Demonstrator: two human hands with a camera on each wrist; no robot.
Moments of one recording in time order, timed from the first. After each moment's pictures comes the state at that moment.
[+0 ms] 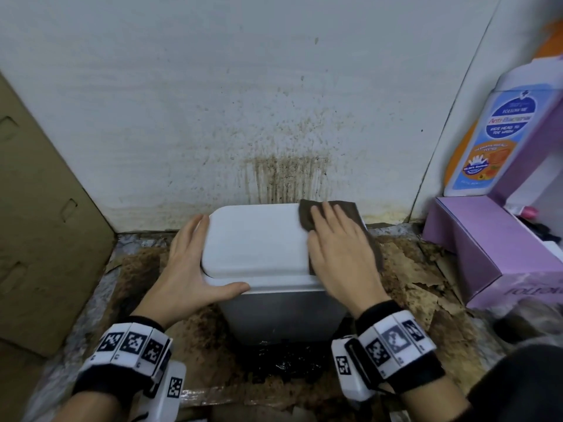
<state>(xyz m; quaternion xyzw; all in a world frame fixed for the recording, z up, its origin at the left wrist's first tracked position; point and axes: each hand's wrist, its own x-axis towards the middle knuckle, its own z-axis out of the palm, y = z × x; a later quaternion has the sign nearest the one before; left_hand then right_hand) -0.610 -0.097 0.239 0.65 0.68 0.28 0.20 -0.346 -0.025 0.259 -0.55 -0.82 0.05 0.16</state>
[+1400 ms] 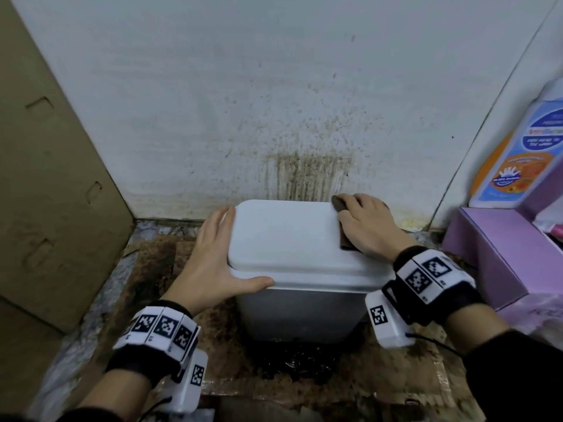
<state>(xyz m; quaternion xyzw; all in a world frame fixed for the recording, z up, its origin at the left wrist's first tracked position) -0.613 -0.092 0.233 0.65 0.68 0.28 0.20 -0.349 0.045 0.283 -0.56 -0.81 0.17 0.08</state>
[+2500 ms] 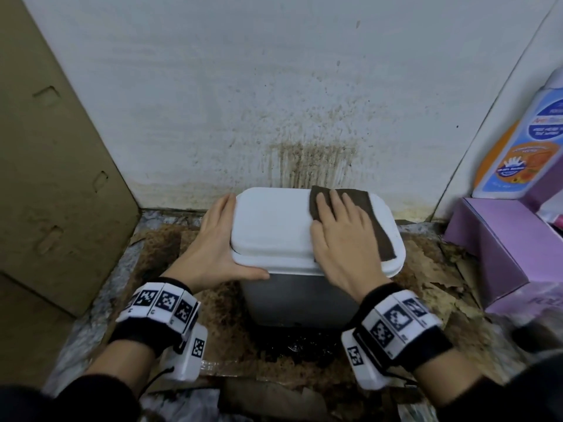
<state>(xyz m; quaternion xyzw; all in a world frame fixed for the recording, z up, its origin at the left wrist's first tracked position) -0.619 -0.093 0.242 0.66 0.68 0.22 0.23 -0.381 -0.032 0.261 -0.53 -0.84 0.05 0.13</state>
